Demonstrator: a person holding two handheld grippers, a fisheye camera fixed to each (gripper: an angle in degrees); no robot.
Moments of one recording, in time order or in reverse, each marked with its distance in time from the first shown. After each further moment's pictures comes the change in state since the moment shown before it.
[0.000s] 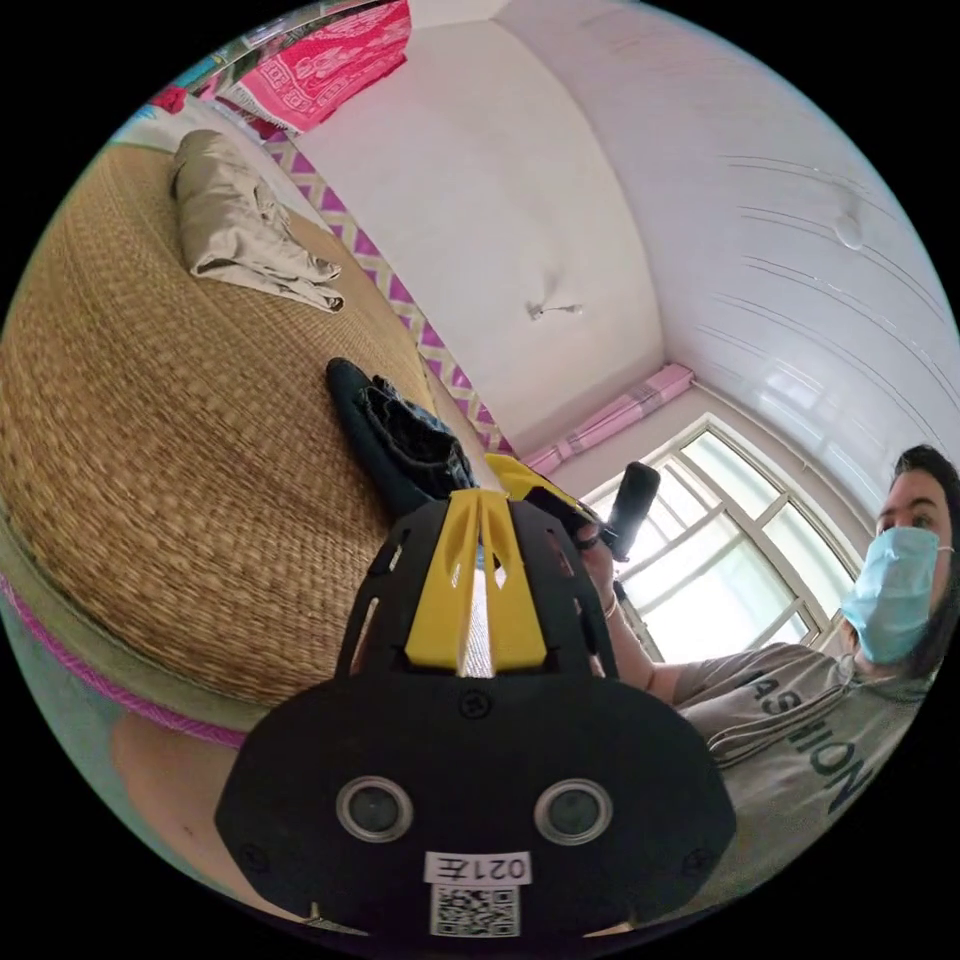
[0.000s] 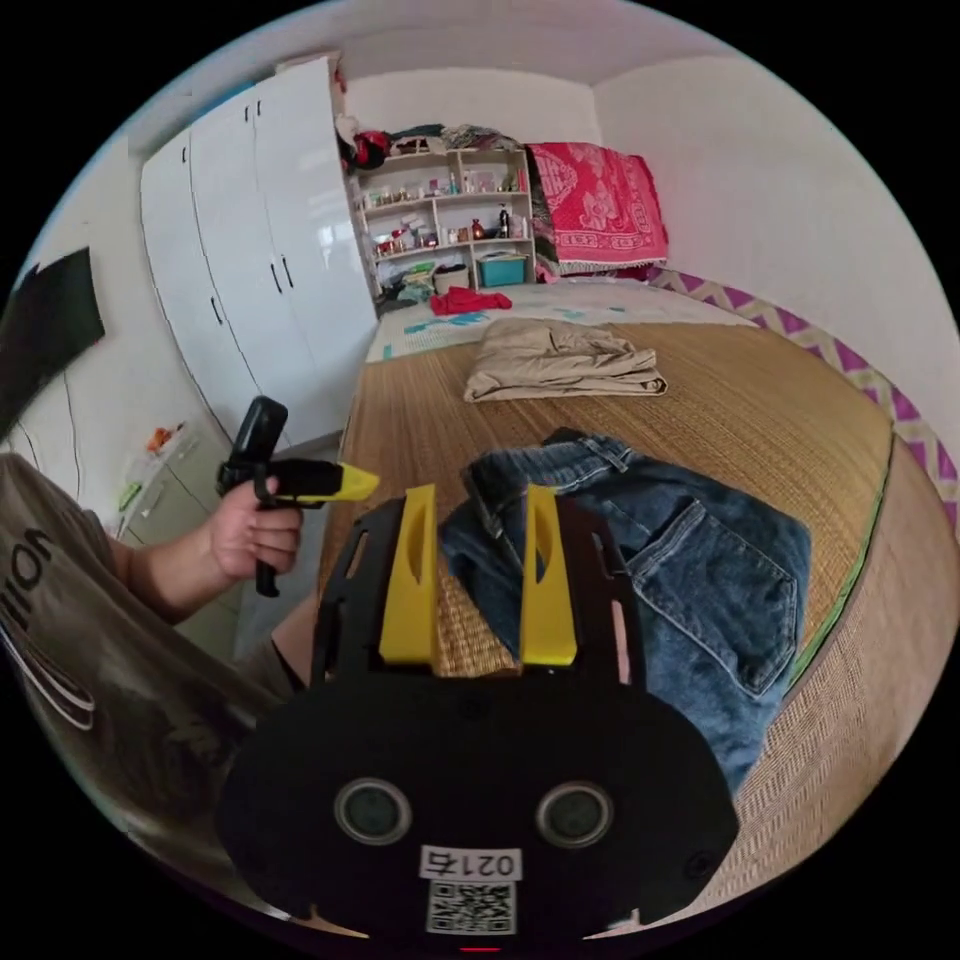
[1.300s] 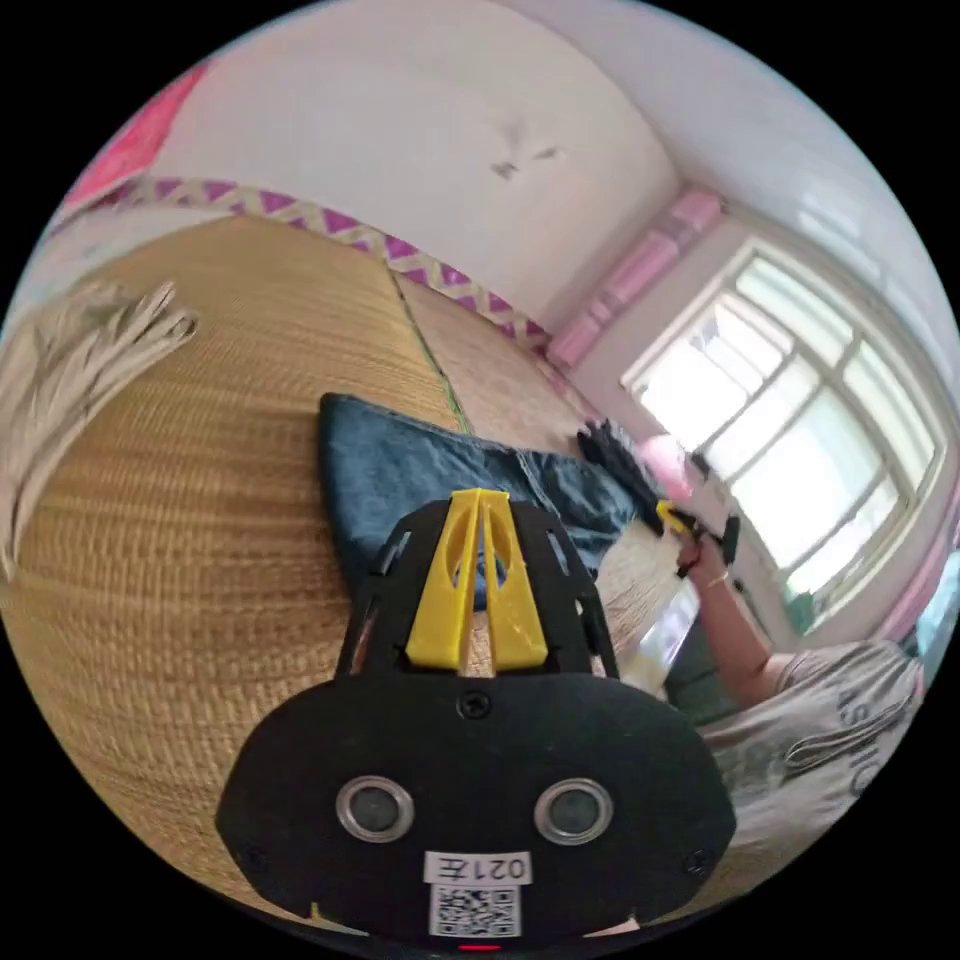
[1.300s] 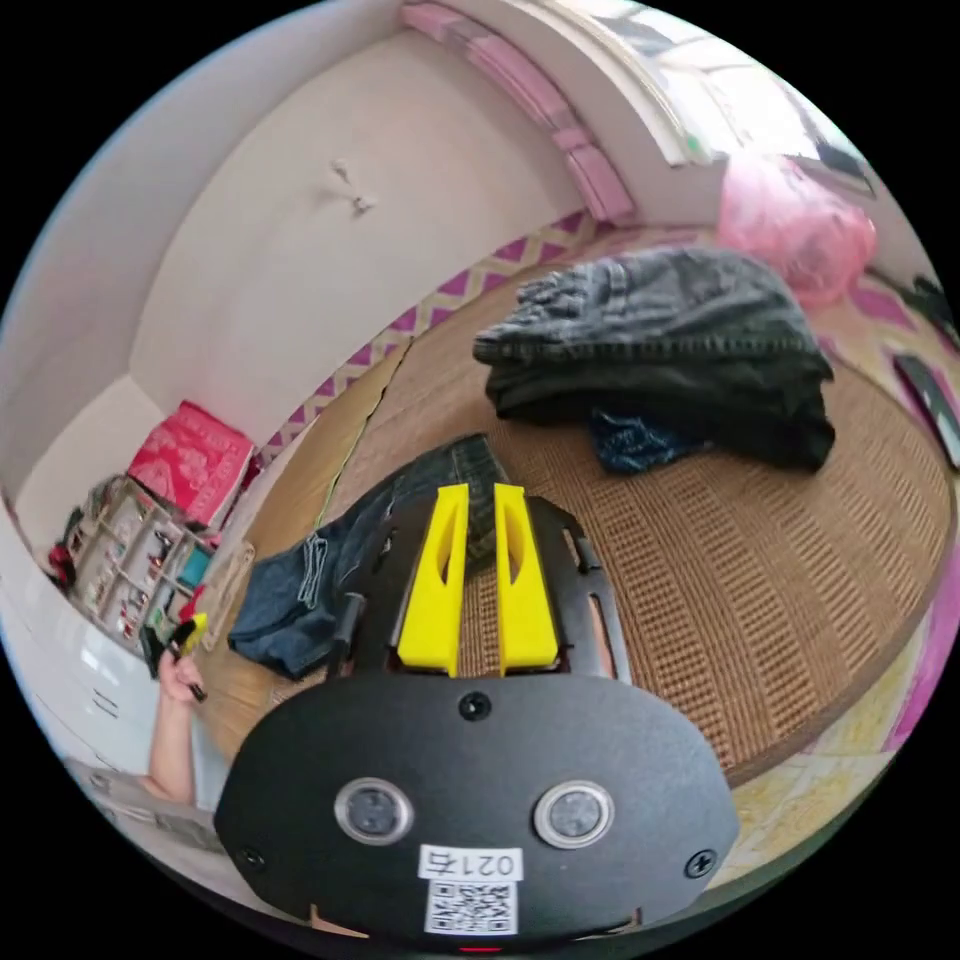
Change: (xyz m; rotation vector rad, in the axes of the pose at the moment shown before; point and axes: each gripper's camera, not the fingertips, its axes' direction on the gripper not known) left arm 0.167 -0.112 0.238 -0.445 -0.243 0.456; right arm 0.274 0.554 -0.502 0.441 0.629 1.057
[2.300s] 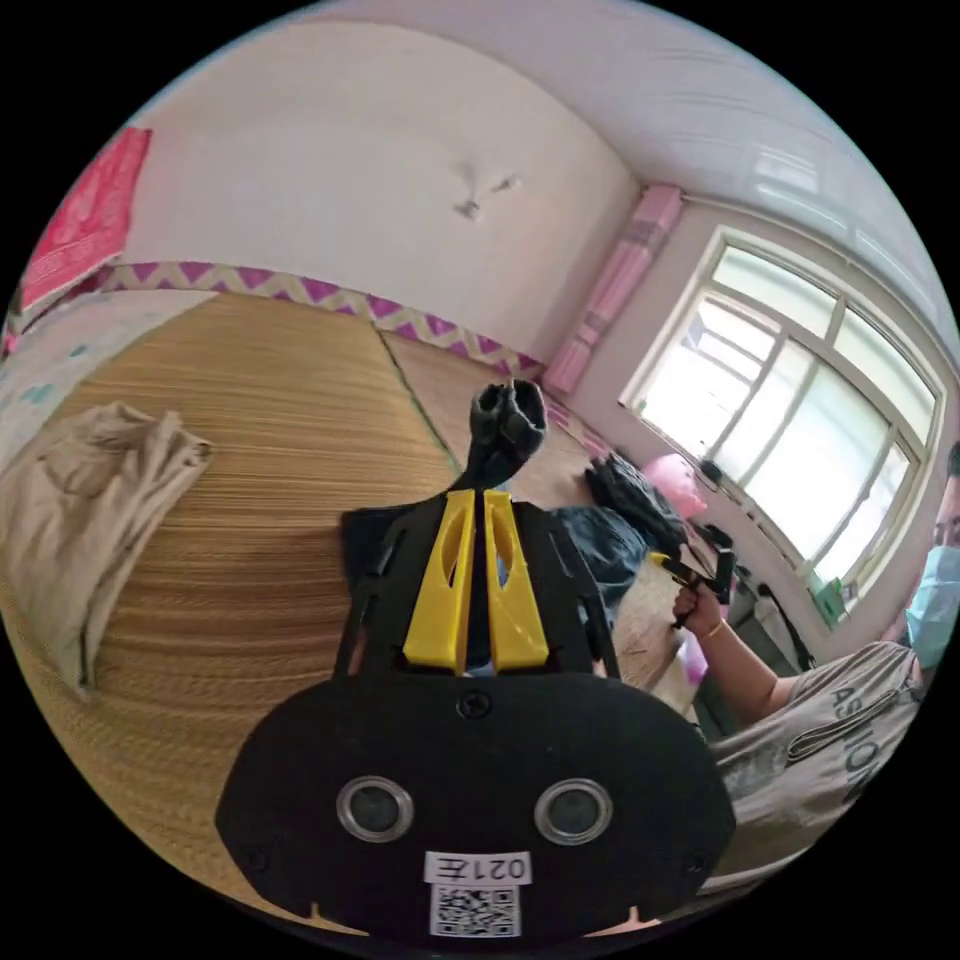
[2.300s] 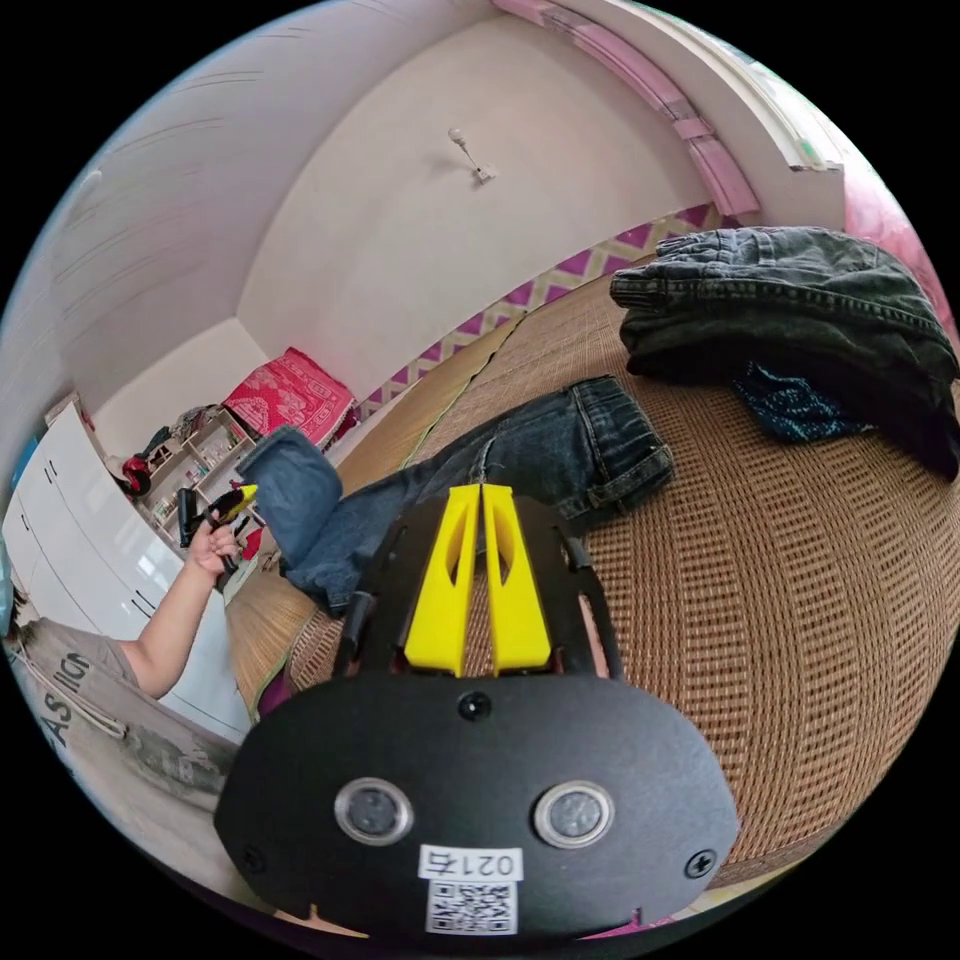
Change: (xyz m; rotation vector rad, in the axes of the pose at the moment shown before) left arm -0.025 -0.020 -0.106 0.193 -0.095 -0.004; right arm -0.044 0.089 0.017 -0.060 -0.282 -0.145
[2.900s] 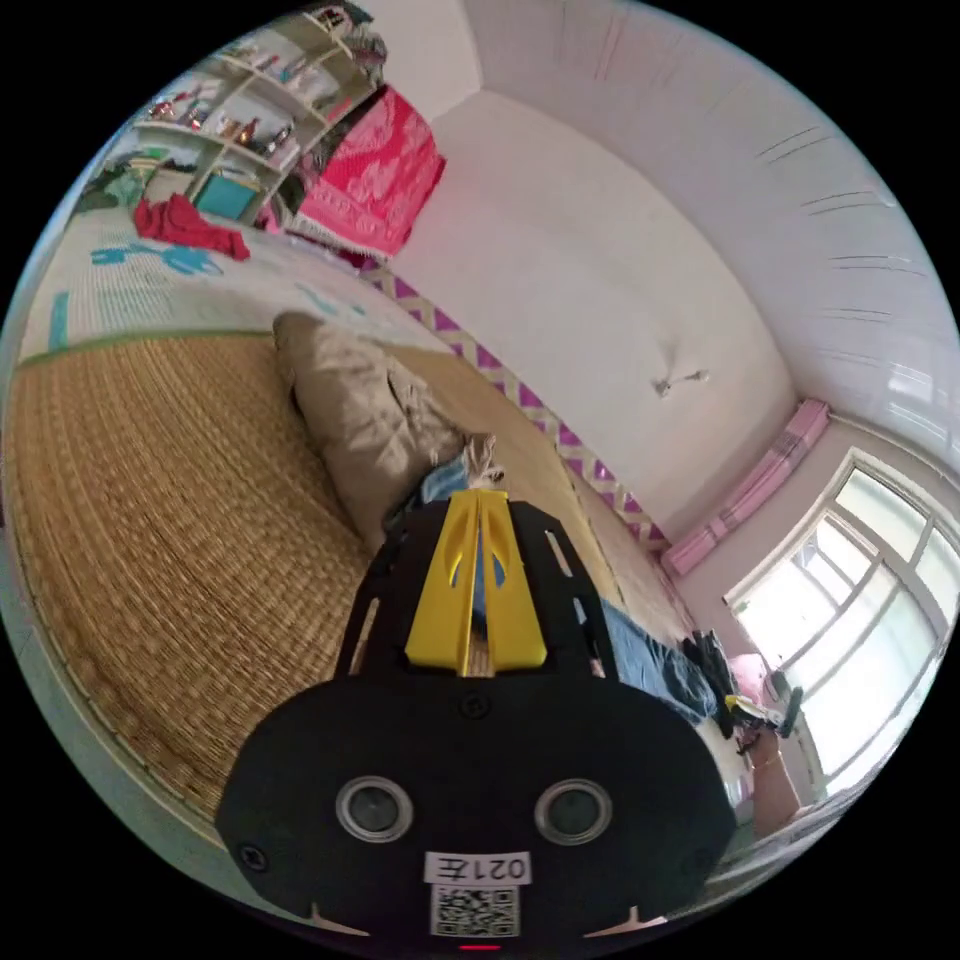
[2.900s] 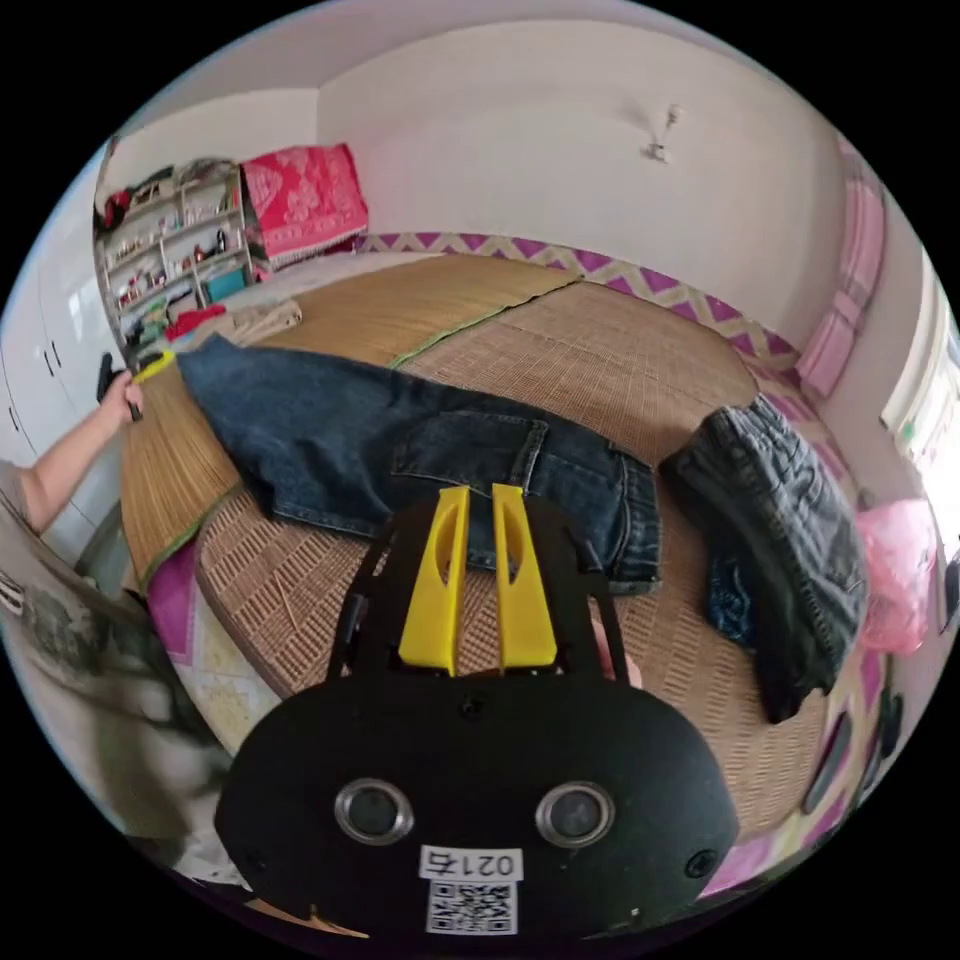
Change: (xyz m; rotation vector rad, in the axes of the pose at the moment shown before) left arm -0.167 0.141 -0.167 0.433 -0.291 -0.426; right arm -0.218 -0.035 0.094 -0.334 0.359 -0.569
